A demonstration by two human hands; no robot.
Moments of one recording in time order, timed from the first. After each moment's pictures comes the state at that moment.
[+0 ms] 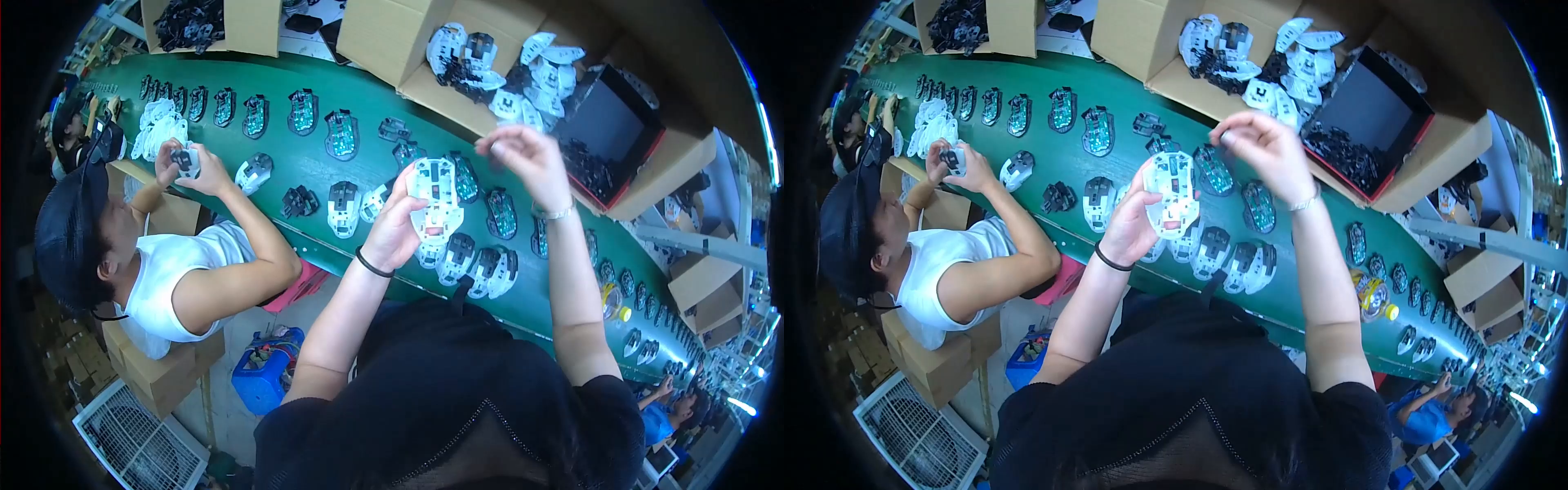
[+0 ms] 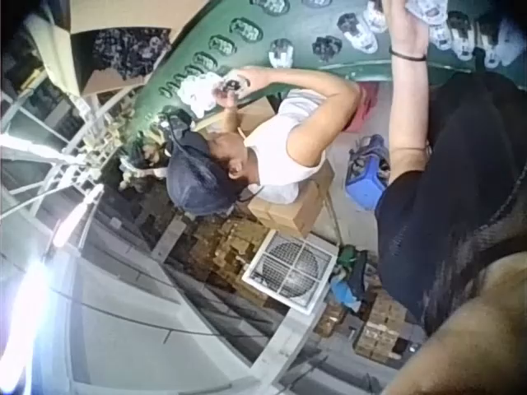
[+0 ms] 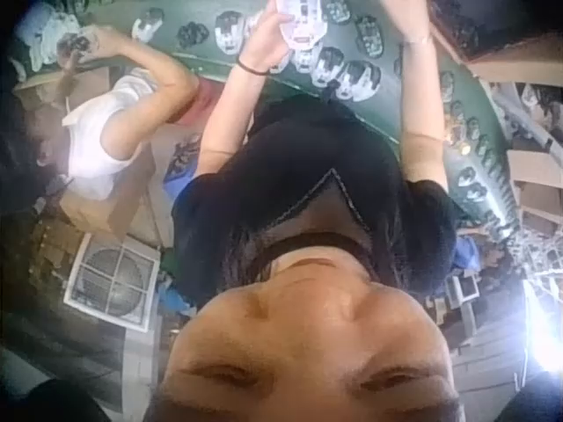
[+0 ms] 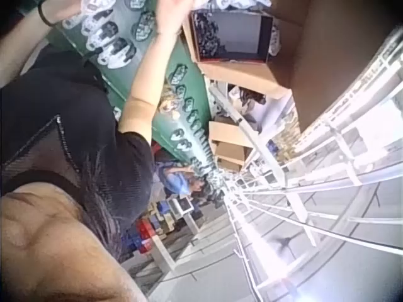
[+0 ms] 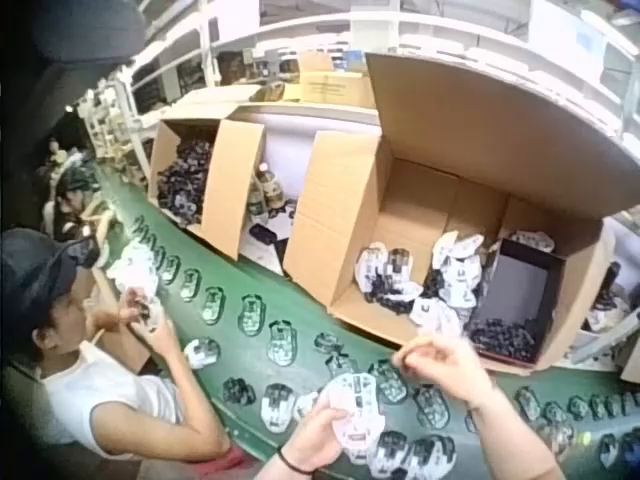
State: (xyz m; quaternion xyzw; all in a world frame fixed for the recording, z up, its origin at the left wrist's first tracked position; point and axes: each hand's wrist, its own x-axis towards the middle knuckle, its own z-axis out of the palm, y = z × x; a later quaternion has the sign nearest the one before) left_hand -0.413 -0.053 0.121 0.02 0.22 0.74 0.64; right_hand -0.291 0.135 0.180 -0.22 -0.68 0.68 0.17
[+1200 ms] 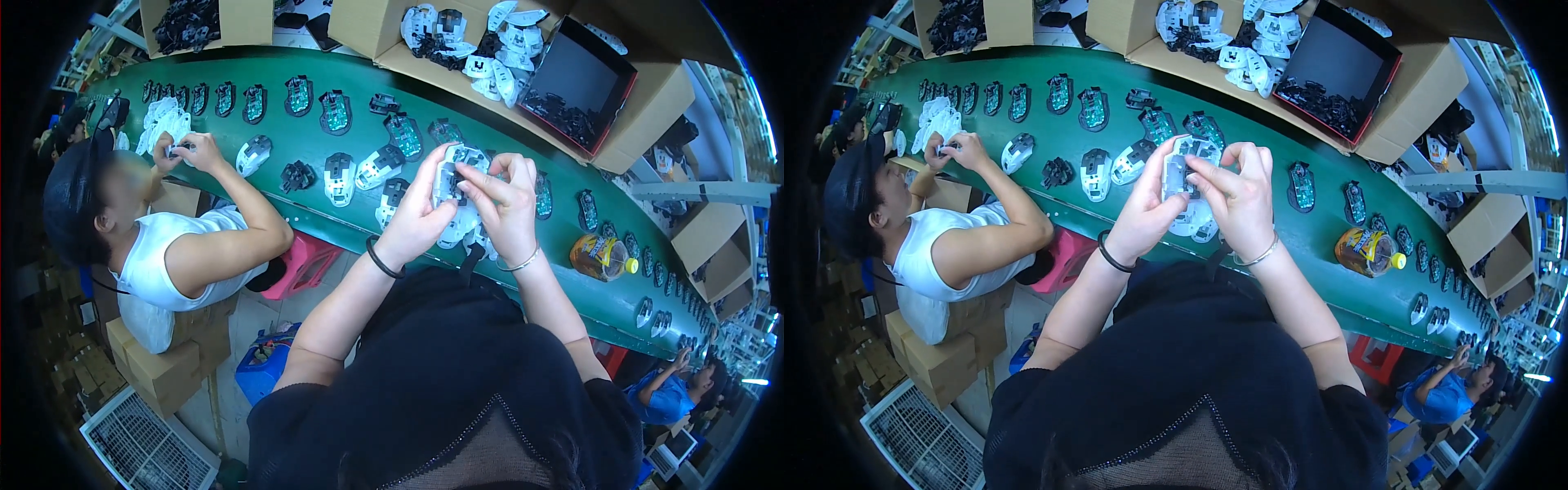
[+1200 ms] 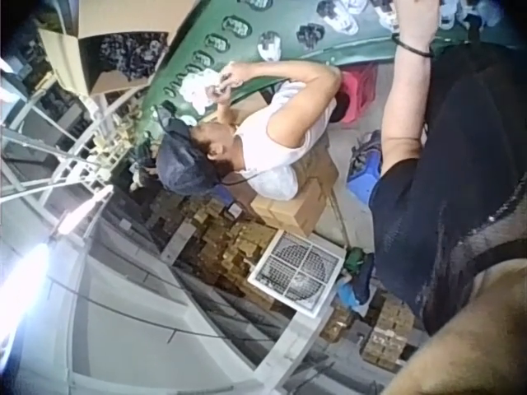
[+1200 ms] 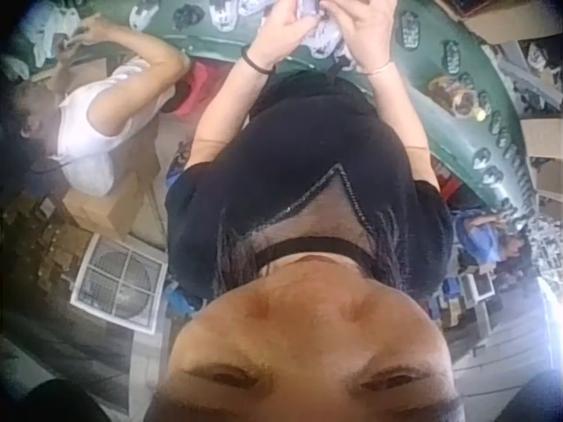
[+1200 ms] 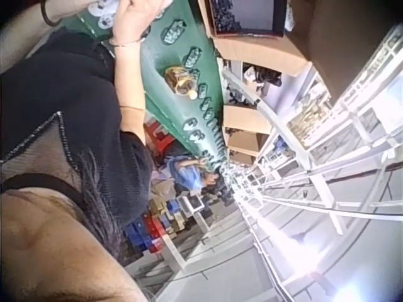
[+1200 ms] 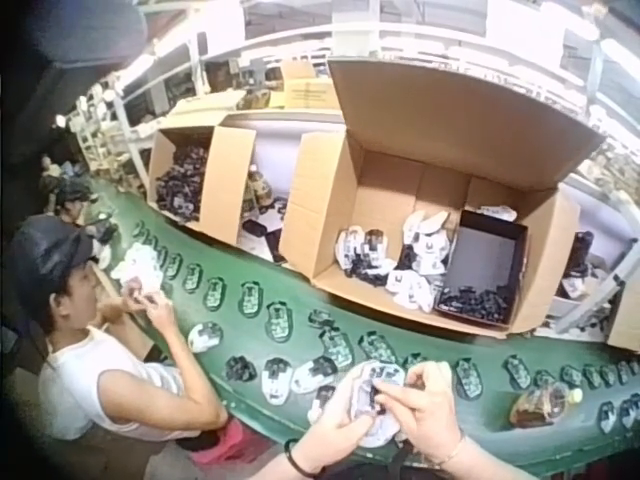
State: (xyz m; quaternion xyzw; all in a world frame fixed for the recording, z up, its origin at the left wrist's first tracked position) left_hand -0.346 -0.091 0.170 0.32 0.41 0.67 0.52; right_hand -0.226 -0.003 0.195 -0.26 -0.88 0.21 0.34
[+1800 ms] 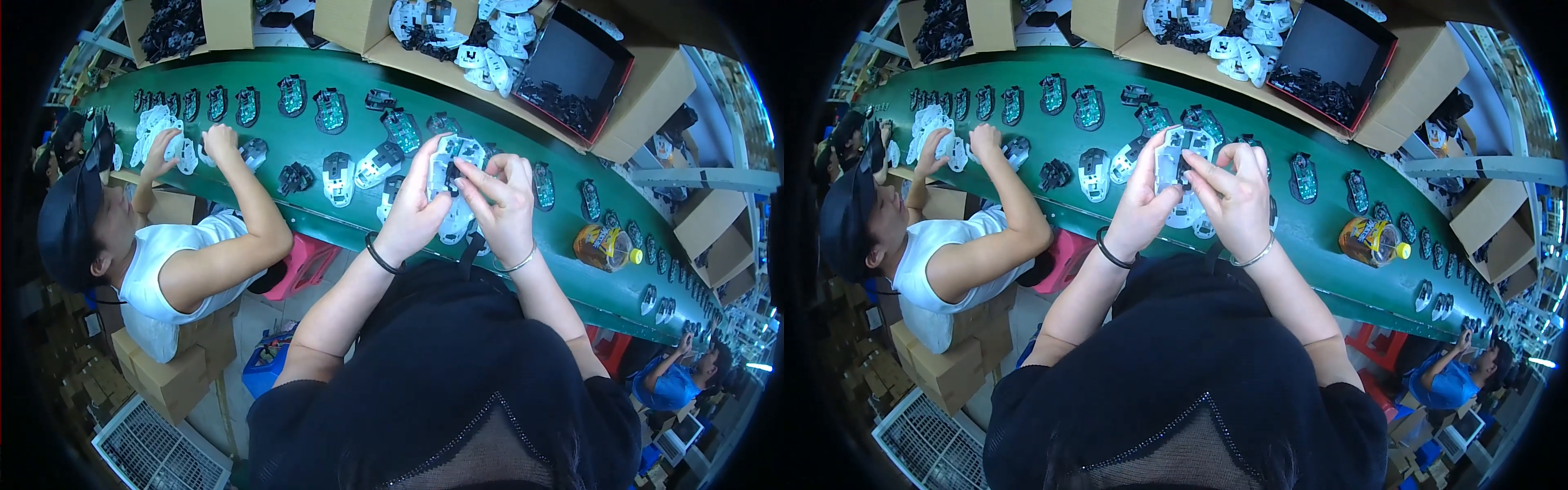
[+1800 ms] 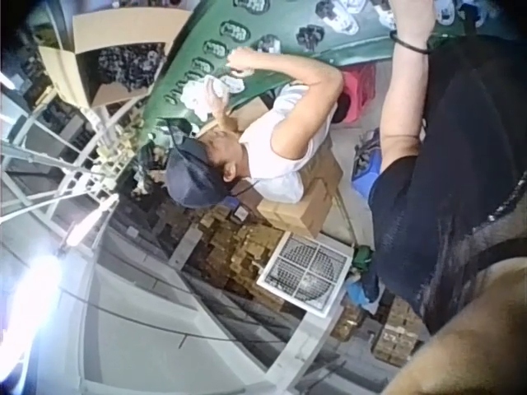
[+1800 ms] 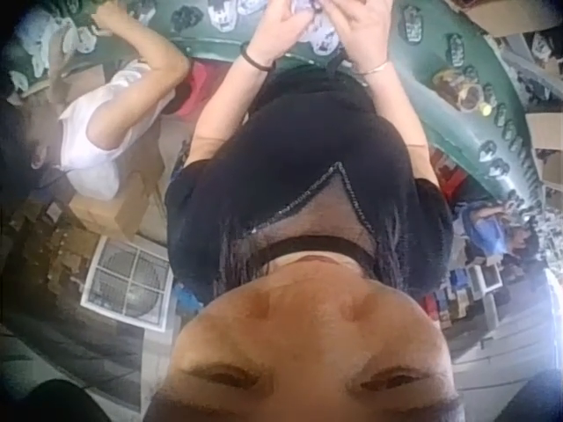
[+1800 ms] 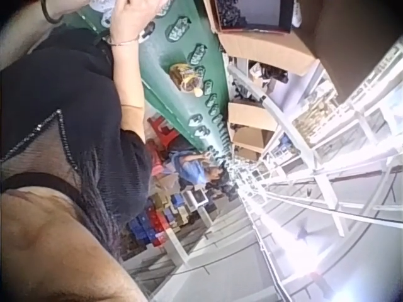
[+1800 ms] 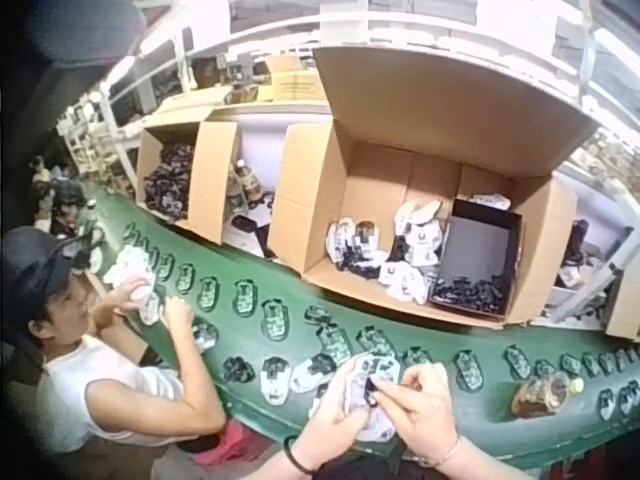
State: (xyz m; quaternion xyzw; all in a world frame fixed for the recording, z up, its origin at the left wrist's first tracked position) left_hand -0.357 -0.088 0.171 0.36 0.45 0.66 0.49; right_hand -0.232 -0.010 0.190 -0.29 -0.87 0.21 0.35
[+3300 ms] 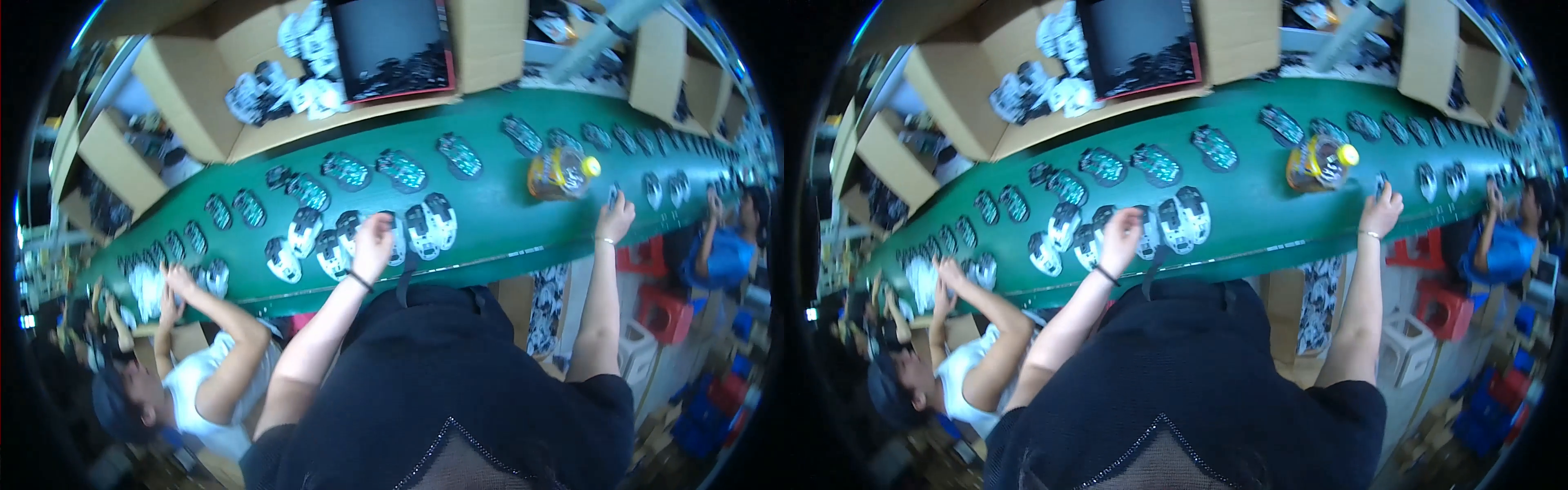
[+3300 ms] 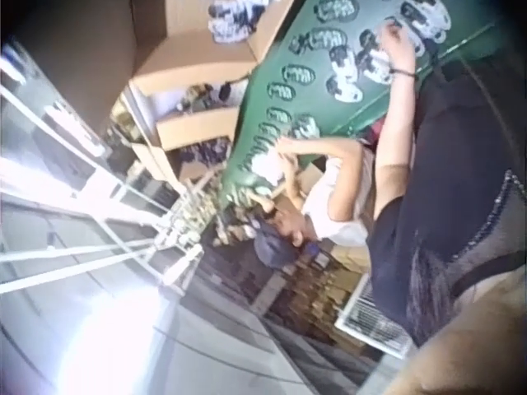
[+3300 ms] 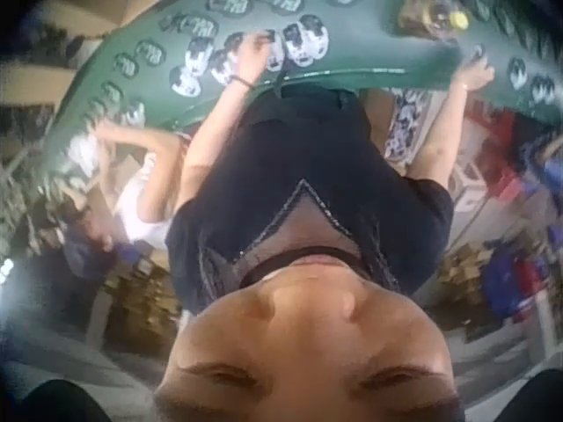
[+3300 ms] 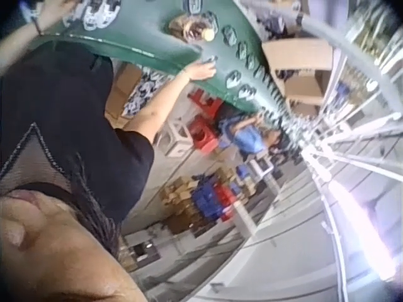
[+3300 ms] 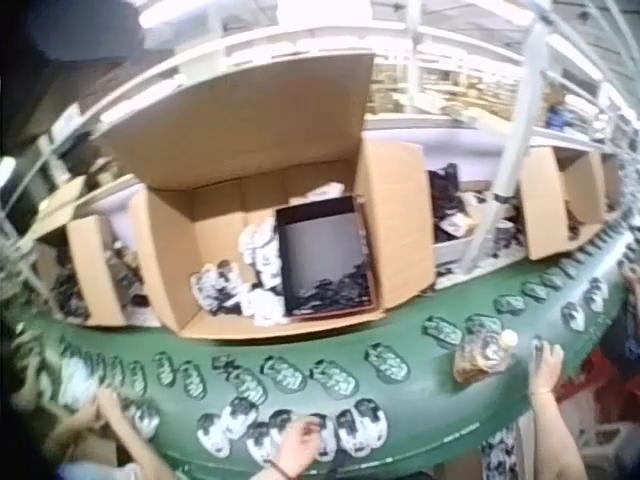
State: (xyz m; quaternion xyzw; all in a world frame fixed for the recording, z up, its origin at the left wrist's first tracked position) left_hand -0.303 -0.055 0.034 0.51 0.67 0.30 0.45; right_hand 0.200 0.022 0.033 -0.80 -0.55 -0.21 0.14
